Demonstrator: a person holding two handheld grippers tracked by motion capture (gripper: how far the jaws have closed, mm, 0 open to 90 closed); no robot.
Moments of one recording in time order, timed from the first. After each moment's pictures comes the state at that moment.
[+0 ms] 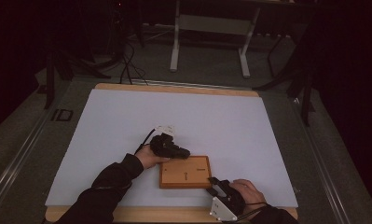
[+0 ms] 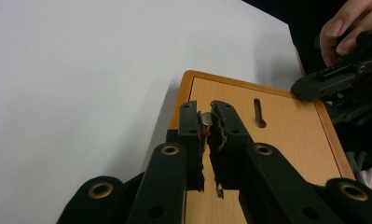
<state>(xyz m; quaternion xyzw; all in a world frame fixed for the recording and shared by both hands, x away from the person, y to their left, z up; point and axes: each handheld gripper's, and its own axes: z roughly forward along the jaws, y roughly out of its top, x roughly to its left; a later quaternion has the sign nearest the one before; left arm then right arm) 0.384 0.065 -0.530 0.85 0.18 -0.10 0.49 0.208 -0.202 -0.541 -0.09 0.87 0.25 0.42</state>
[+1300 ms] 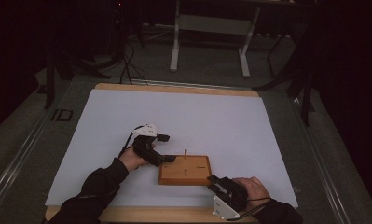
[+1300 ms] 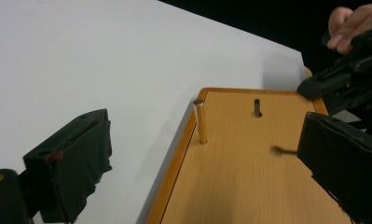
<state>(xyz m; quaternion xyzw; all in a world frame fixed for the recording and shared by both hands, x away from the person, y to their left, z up) 0.358 0.118 -0.512 0.82 0.20 0.00 0.54 0.217 -0.204 -0.514 -0.16 0.87 0.23 0.40</state>
